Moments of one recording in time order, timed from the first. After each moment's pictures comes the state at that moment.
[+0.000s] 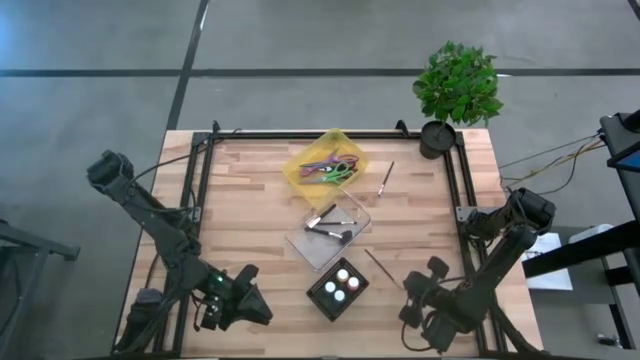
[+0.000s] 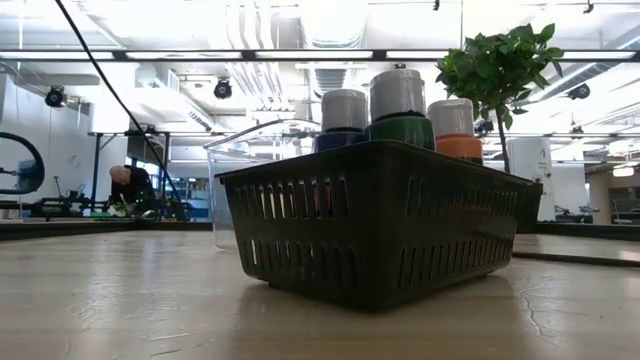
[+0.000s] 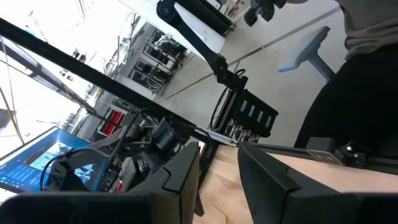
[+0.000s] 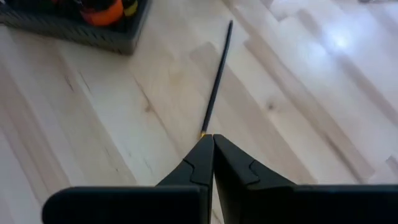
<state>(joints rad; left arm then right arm) -0.78 1.25 0.78 0.35 -0.22 0.94 0.96 1.72 1.12 -1.04 0.61 1.59</state>
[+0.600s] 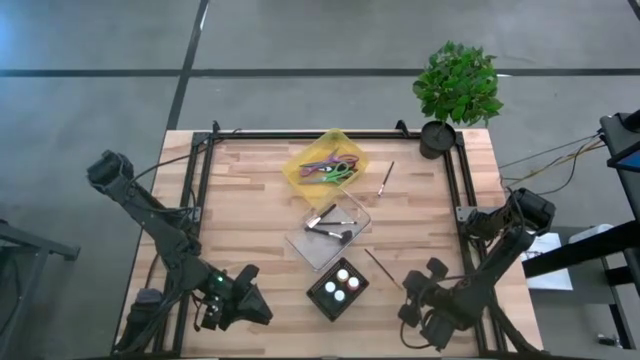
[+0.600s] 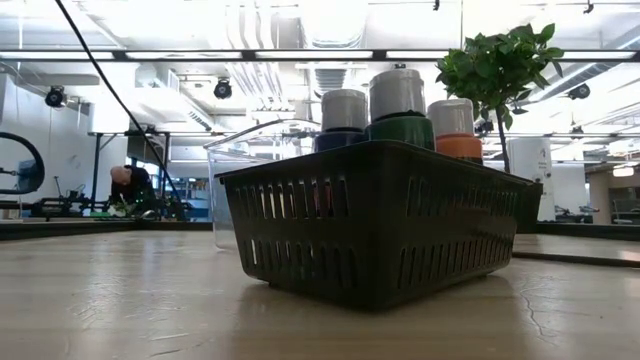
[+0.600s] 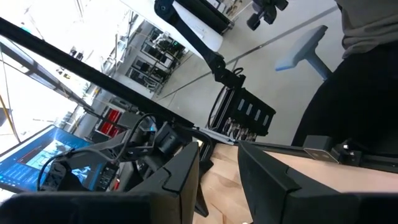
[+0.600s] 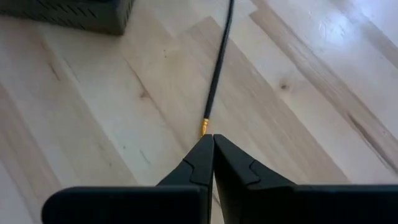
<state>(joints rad) -0.78 1.25 0.78 0.34 -0.22 0.93 0.97 1.73 1.04 -0.93 0.58 1.63</state>
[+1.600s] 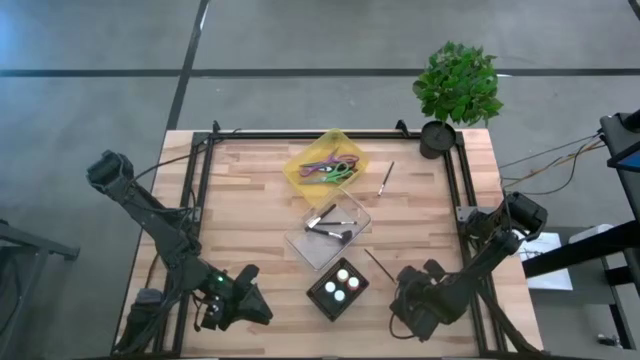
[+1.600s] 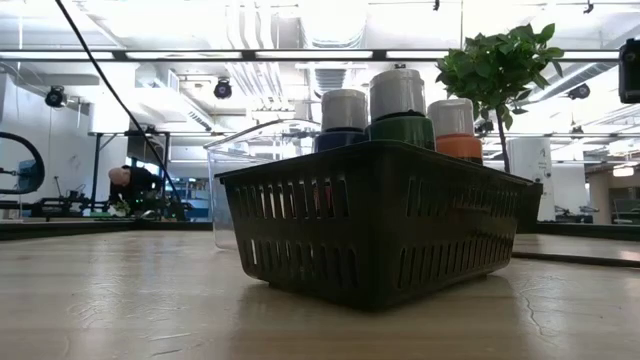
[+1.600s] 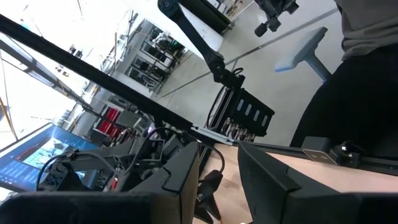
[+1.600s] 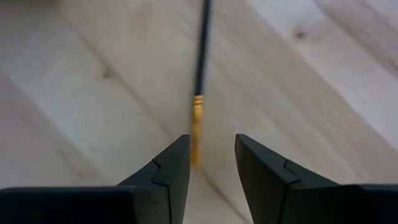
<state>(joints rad) -0.78 1.25 0.78 0.34 -0.22 0.92 0.88 1.79 1.00 -0.83 0.41 1.69</state>
